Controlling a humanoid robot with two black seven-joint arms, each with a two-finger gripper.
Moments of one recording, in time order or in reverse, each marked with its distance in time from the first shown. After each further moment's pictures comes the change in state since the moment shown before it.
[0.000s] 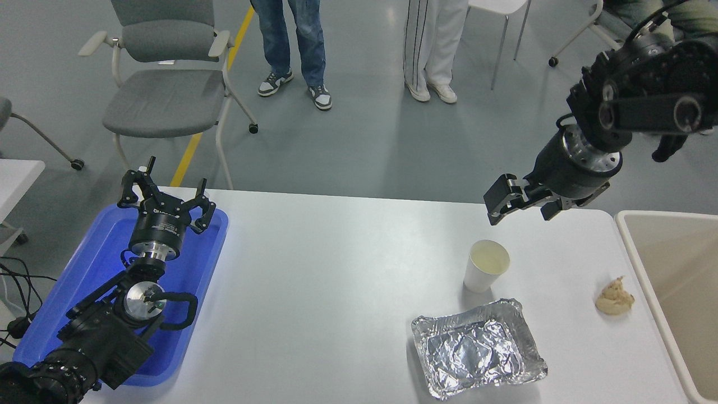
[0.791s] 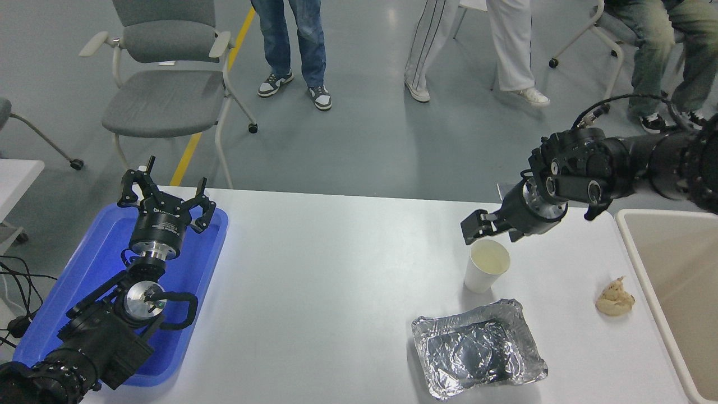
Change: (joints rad) left arm 0.000 0.000 0.000 0.000 0.000 -0.005 0.000; right arm -0.505 0.052 0.122 -0.379 -0.027 -0.150 -0.006
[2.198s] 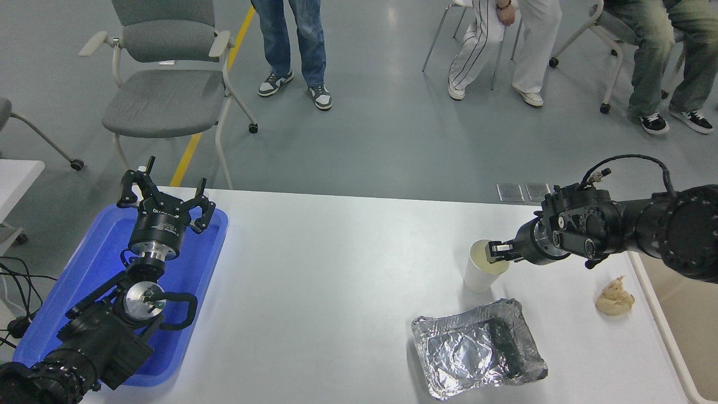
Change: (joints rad) left arm 0.001 0.001 -0.001 0.000 0.000 -0.001 0.000; right arm -0.229 -0.019 0.027 -0.152 -0.050 -0.145 -0.034
